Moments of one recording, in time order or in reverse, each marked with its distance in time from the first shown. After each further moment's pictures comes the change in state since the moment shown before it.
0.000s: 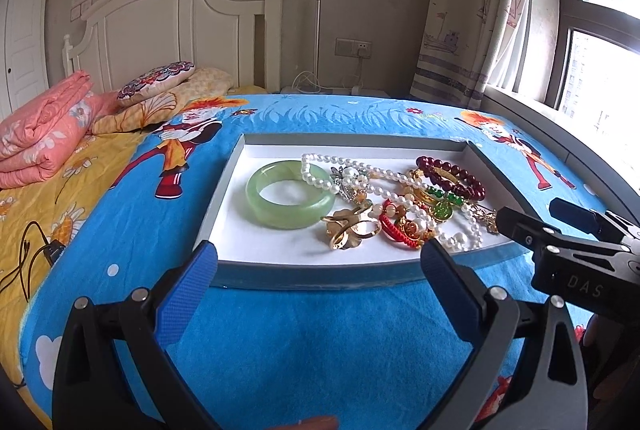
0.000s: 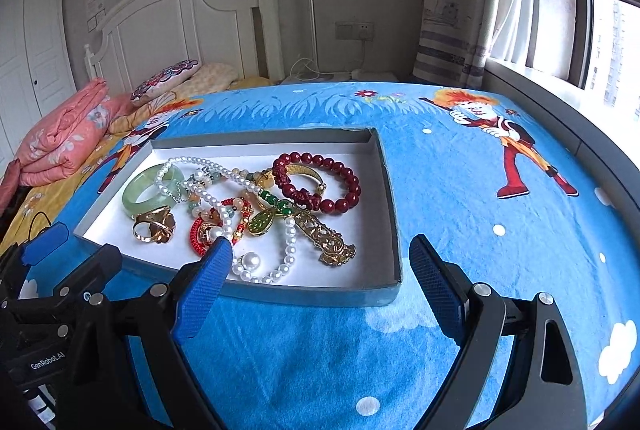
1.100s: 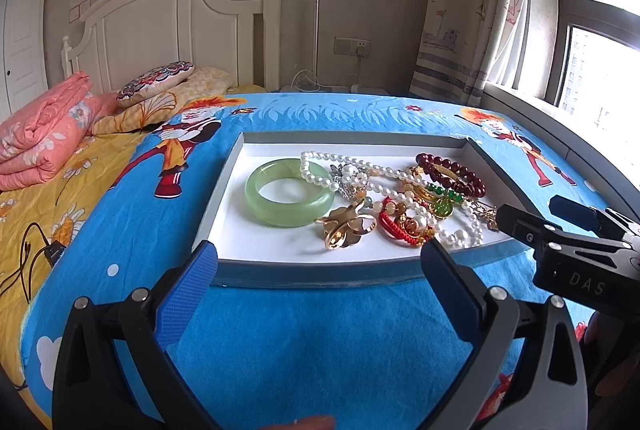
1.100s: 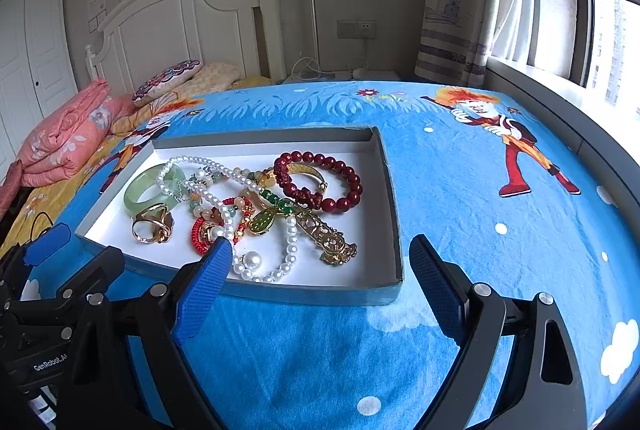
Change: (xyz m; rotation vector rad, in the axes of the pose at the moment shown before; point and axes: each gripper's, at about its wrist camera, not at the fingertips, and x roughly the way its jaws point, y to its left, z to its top) left arm 0.001 -0.003 -0.001 0.009 0.004 0.006; right arm 0.001 0.002 0.000 0.001 0.001 0.008
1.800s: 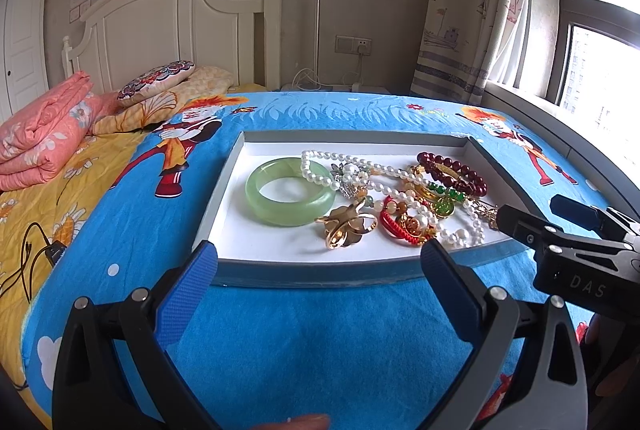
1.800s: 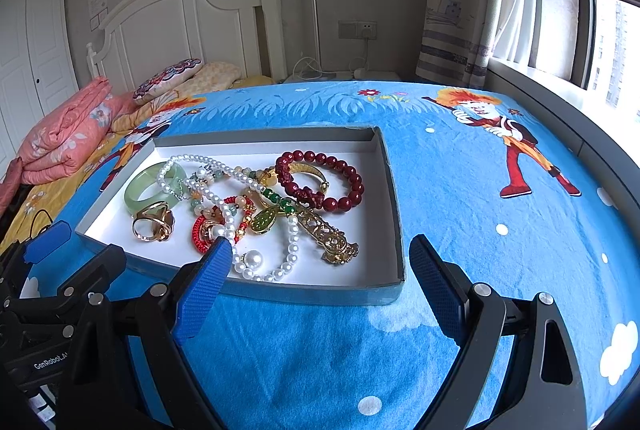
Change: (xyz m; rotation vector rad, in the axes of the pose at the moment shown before) left arm 0.000 0.000 0.000 0.000 0.004 0.002; right arm -0.001 0.000 0.000 -0.002 0.001 0.000
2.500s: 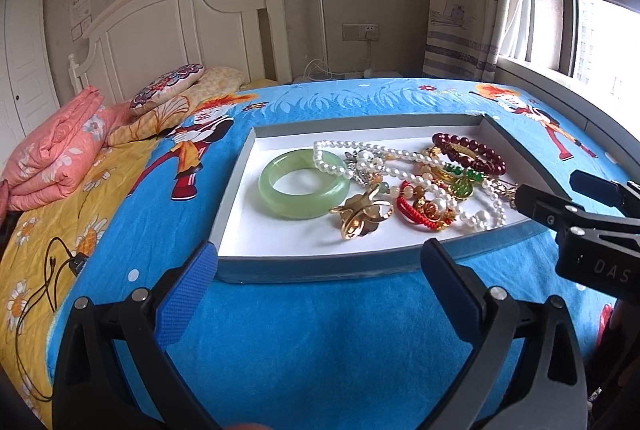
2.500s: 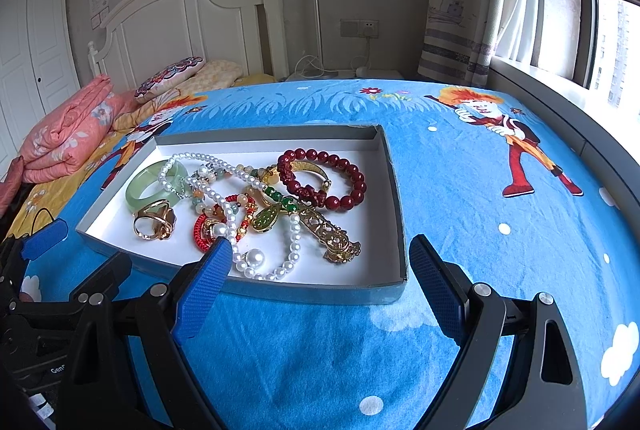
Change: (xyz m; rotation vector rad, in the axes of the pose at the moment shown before) left arm 0.004 -0.004 -0.001 0.075 0.038 0.102; right arm 0.001 0.002 -0.002 -0.003 0.004 0.006
